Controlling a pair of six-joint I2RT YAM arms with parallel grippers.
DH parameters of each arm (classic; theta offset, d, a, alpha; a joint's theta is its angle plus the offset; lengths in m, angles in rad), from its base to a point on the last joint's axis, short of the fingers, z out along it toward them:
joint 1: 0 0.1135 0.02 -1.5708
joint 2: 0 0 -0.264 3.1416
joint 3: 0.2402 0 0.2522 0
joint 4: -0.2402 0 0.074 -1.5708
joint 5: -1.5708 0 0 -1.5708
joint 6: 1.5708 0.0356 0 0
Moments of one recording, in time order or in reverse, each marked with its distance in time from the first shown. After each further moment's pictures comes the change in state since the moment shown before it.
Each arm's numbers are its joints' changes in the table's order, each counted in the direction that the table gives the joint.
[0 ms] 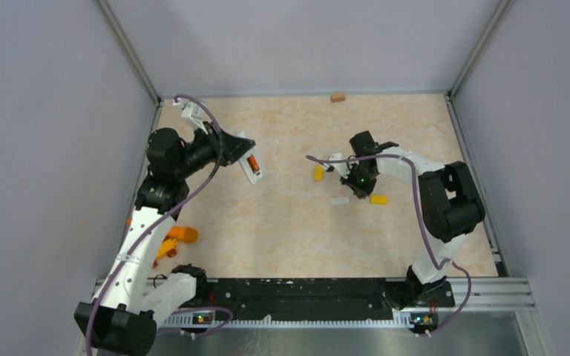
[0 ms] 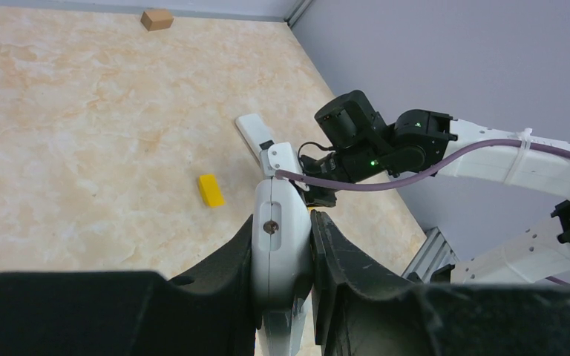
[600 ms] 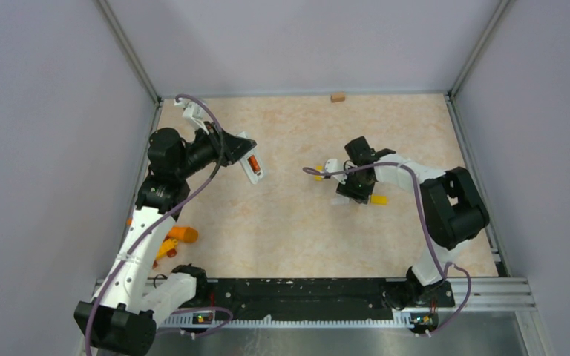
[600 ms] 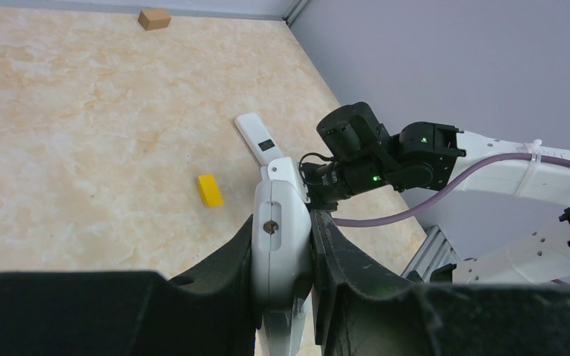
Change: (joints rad) left arm -0.009 0.002 0.000 0.003 0.003 0.002; right arm 0.058 -0.060 -0.079 0.076 -0.105 -0.035
